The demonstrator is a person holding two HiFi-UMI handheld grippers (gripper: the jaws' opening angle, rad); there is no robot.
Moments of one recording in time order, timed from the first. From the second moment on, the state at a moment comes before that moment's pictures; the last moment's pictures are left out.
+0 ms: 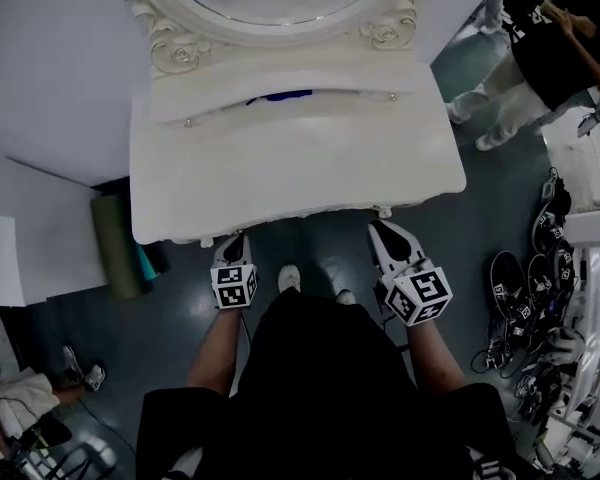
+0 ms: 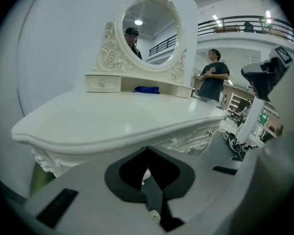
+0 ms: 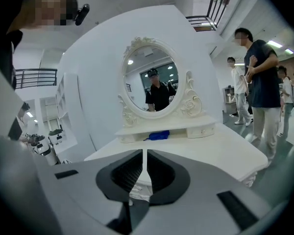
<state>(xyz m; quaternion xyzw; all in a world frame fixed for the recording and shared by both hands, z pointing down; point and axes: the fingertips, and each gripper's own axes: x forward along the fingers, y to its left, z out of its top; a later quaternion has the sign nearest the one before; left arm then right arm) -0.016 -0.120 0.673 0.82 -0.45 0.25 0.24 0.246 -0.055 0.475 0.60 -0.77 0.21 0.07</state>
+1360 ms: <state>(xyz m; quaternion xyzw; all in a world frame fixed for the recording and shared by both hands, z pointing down) 0.162 -0.021 0.388 0.92 -0.39 0.03 0.05 0.428 0.073 0.424 0.65 -0.74 0.14 0.02</state>
